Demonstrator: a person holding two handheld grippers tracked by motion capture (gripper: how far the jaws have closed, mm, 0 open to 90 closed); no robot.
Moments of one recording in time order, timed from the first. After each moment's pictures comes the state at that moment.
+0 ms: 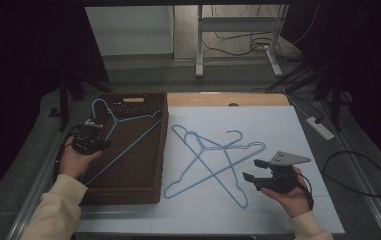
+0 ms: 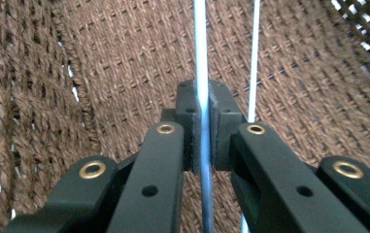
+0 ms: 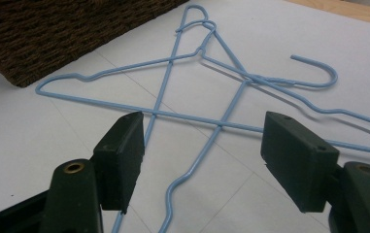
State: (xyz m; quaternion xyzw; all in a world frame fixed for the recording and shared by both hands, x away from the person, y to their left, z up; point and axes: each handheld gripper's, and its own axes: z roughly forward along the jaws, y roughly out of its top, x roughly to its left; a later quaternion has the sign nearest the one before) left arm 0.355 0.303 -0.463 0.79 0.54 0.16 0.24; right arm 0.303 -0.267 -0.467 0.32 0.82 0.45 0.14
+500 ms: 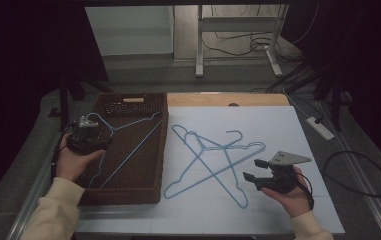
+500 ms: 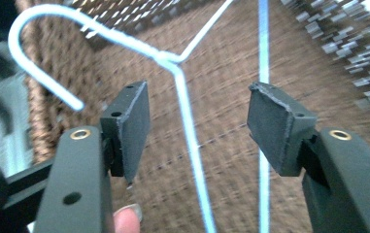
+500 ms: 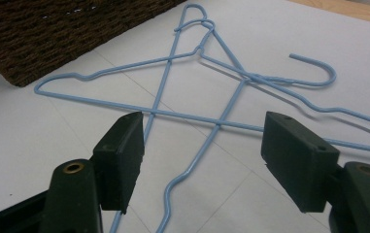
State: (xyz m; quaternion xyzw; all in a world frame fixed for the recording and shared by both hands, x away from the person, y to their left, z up) left arm 0.334 0.302 -0.440 0.77 0.52 0.23 0.30; right arm 0.303 -0.268 -0.467 0.32 0.82 0.45 0.14
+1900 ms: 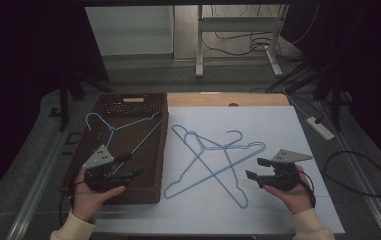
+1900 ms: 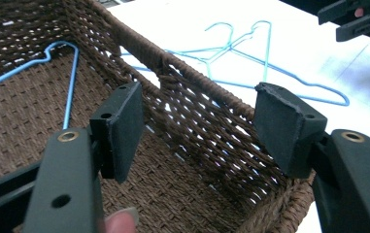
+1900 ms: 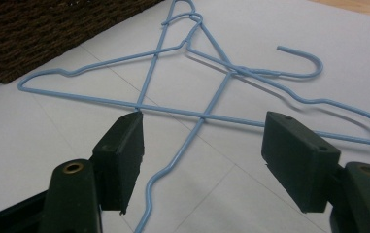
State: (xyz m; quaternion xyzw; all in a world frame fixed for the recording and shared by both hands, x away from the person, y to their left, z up) left arm 0.245 0.224 -0.440 0.78 0.38 0.16 0.47; right arm 0.313 -0.276 -0.472 0.33 0.82 0.44 0.14
